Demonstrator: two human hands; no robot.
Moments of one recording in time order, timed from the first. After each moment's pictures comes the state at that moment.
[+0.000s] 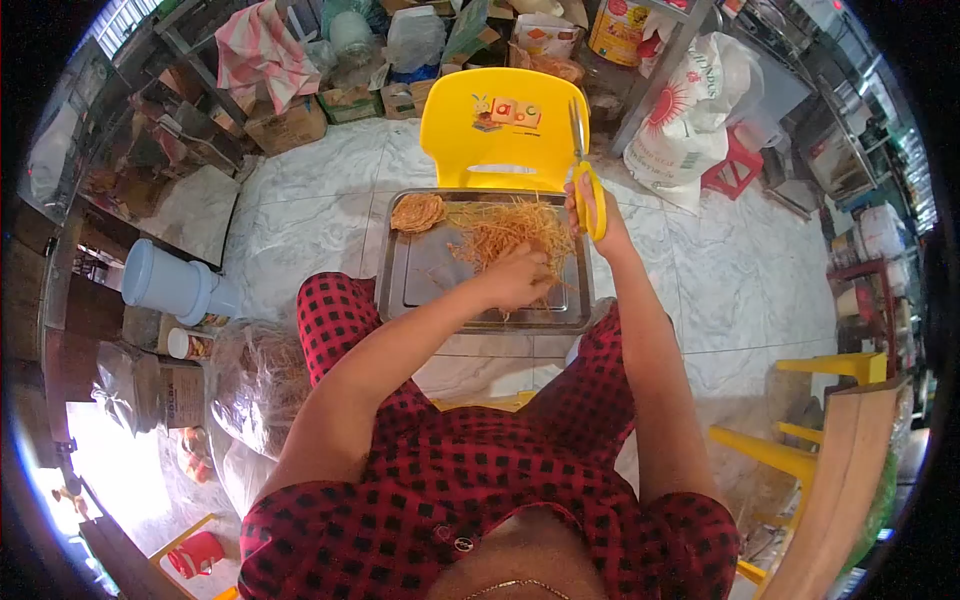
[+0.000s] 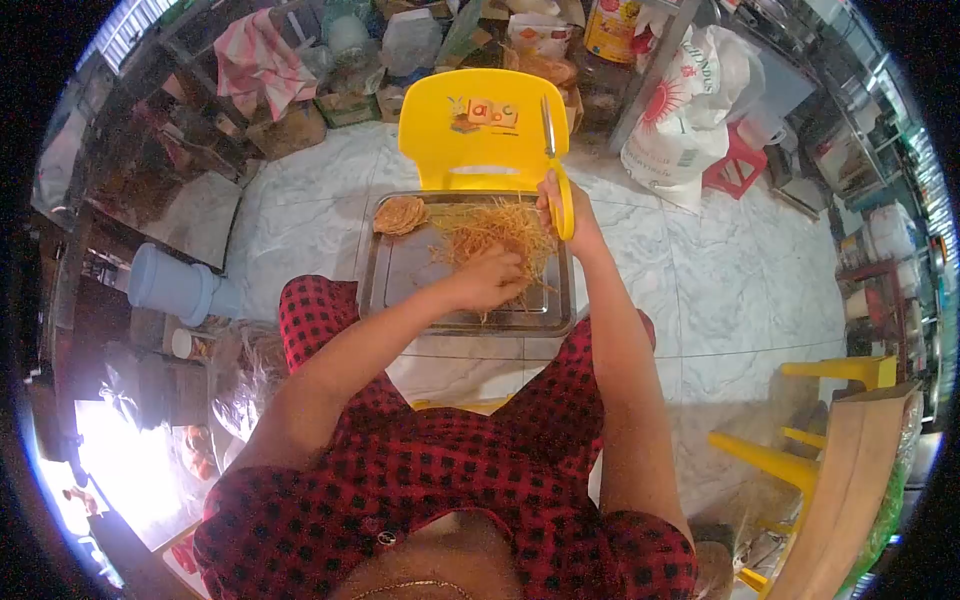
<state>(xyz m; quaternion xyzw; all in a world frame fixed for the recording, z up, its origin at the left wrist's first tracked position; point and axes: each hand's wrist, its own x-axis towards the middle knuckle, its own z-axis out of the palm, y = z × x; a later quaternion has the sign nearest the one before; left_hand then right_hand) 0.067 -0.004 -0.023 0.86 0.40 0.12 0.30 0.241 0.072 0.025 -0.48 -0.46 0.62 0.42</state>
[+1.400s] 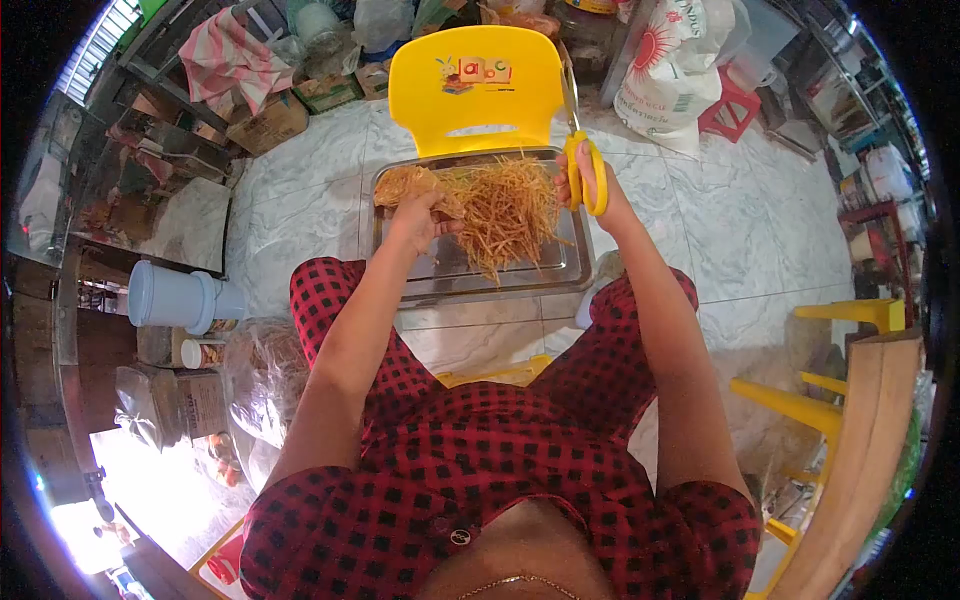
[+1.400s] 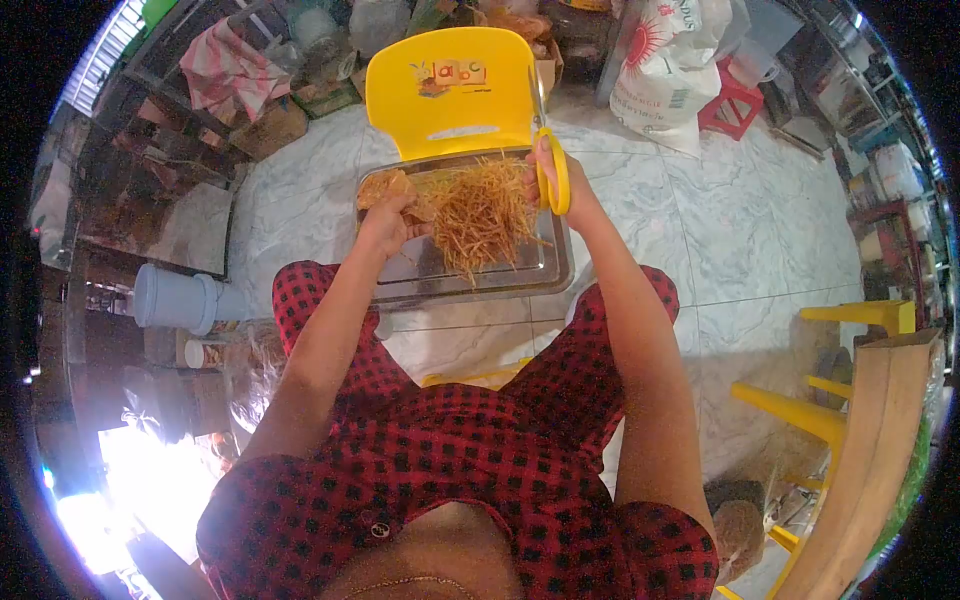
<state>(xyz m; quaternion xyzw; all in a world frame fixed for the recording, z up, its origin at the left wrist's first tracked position) -0.023 0.014 -0.035 0.25 0.50 0.46 0.69 0.260 0.040 0.012 -0.48 -0.48 0.60 0.42</state>
